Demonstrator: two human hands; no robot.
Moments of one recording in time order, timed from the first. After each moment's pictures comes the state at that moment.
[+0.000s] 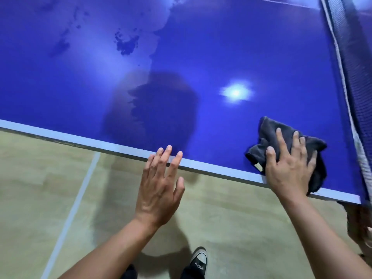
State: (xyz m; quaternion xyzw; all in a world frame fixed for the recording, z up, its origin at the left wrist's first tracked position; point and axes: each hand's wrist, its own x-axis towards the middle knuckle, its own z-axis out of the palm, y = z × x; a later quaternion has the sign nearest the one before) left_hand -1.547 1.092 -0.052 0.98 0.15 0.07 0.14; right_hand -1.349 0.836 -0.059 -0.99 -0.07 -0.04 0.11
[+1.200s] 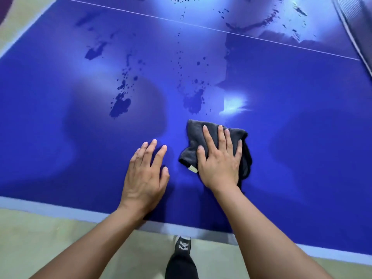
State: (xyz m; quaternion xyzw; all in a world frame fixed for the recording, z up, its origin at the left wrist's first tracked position) left_hand -1.490 1.454 -0.051 0.97 0.16 0.07 0.14; right_hand -1.359 1.290 -0.055 -0.98 -0.17 0.01 0.08
